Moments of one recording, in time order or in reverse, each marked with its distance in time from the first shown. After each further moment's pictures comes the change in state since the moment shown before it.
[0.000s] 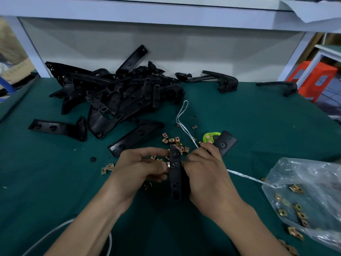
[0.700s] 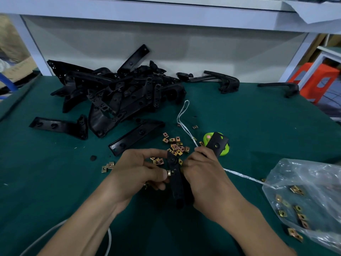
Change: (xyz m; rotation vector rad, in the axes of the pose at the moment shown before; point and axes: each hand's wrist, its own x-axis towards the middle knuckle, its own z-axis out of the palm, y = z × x) left_hand -0.003 0.001 -0.006 0.061 -0.103 -0.019; right_hand -0.001 0.001 -0.007 -0.003 -0.133 -0.110
